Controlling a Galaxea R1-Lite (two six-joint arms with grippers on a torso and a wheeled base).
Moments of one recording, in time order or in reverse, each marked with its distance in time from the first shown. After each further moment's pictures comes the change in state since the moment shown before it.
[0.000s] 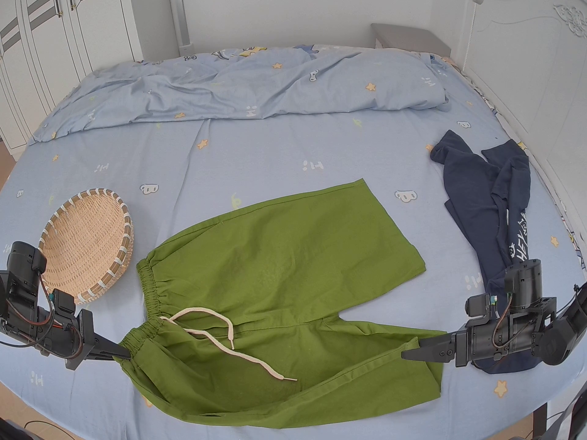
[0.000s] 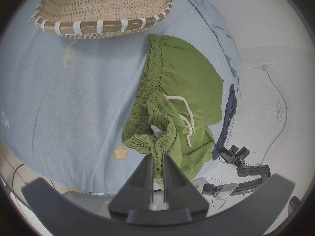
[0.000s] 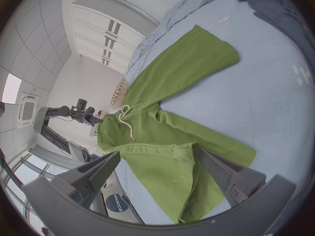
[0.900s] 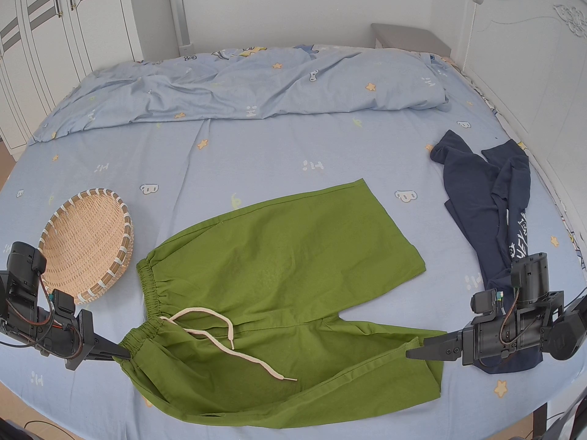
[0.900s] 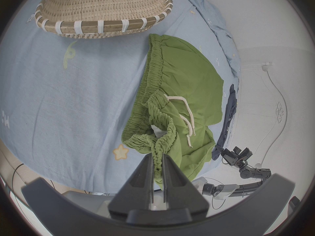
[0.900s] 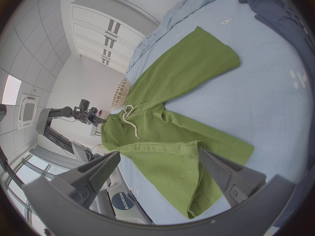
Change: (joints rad) left arm 0.002 0.000 0.001 0.001 0.000 -0.001; right arm 0.004 -0.086 -0.036 0.141 0.001 -0.001
